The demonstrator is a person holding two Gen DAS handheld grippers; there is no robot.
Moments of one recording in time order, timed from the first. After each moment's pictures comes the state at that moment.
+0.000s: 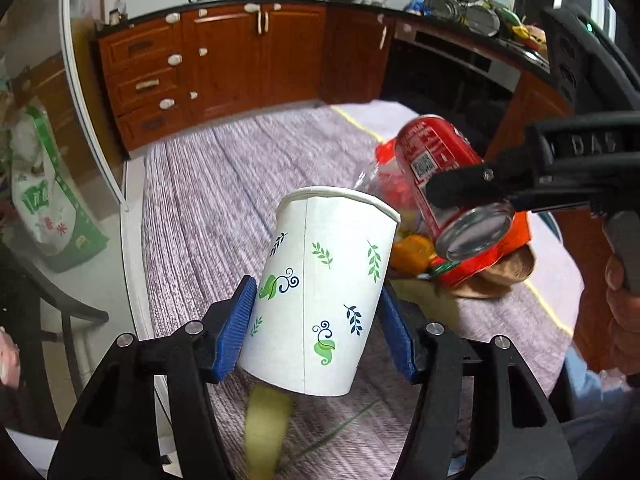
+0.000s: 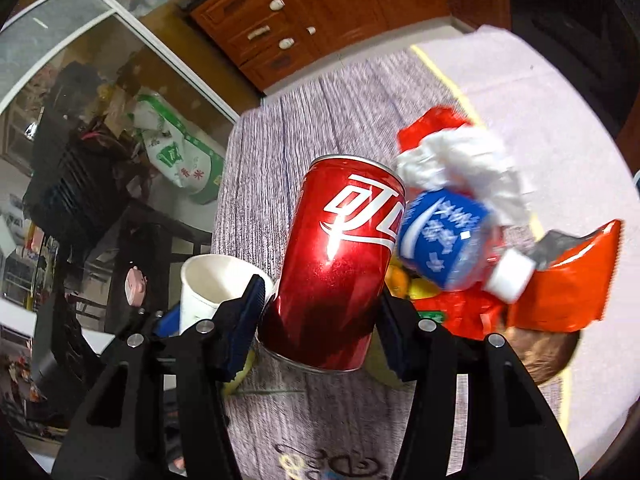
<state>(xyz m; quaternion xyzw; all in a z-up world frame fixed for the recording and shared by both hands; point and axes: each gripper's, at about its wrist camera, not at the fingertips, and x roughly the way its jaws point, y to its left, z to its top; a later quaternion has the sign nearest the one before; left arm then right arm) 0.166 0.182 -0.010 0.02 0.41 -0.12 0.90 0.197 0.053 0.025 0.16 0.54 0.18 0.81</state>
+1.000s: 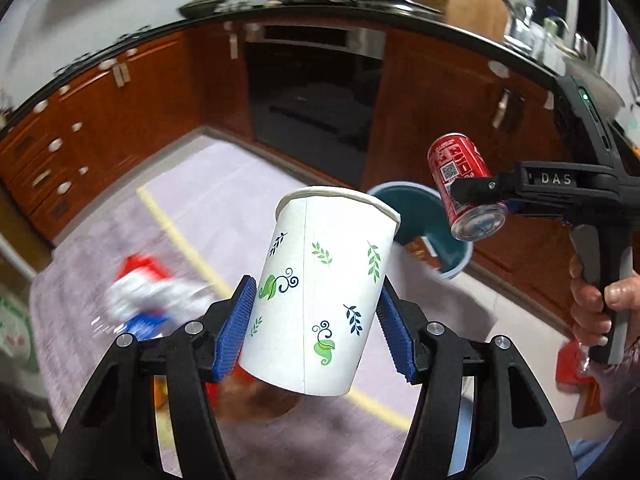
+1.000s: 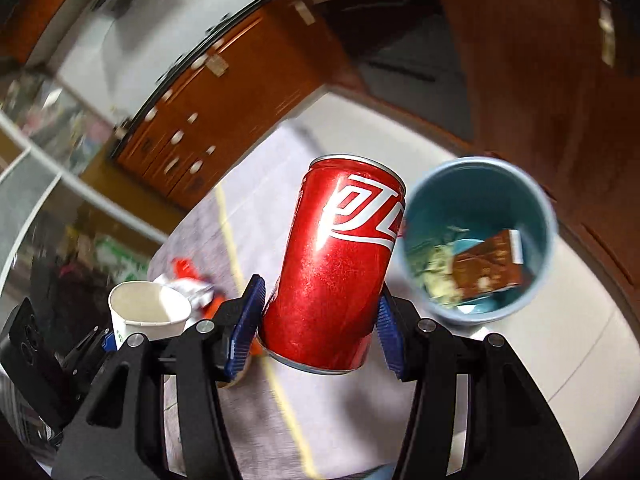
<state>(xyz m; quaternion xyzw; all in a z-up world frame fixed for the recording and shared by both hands) 0.190 -0.125 0.046 0.12 0.41 -0.27 0.86 0.129 -0.311 0.034 0.30 0.43 0.02 0.85</state>
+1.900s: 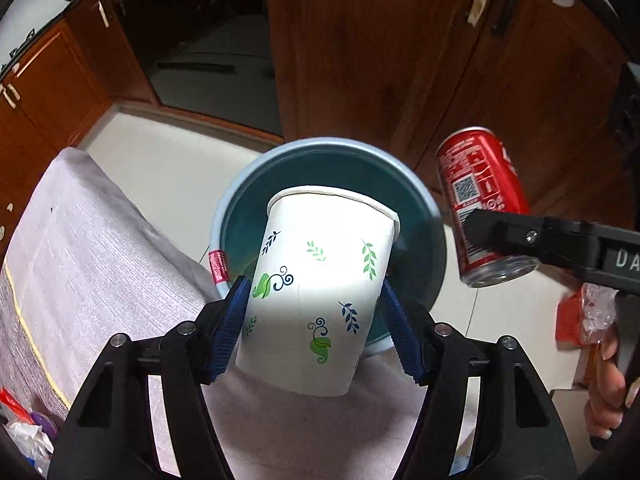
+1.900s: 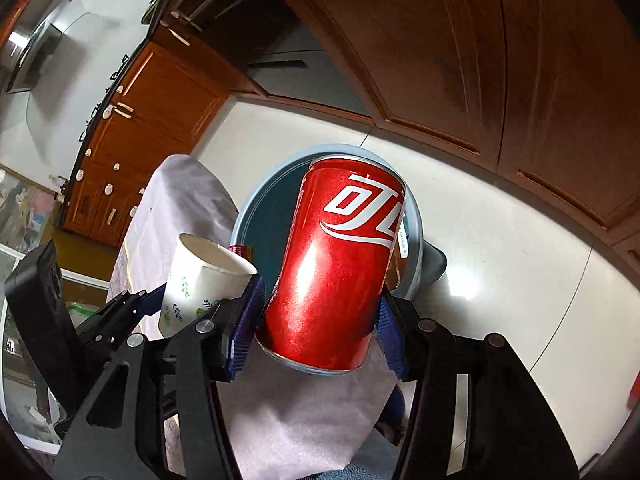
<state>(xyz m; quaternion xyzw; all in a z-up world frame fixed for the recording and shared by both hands) 0.264 -0.366 -0.079 0.22 0.50 -0.33 0.77 0.110 -0.456 -0.065 0.38 0.46 -0.08 0.80</state>
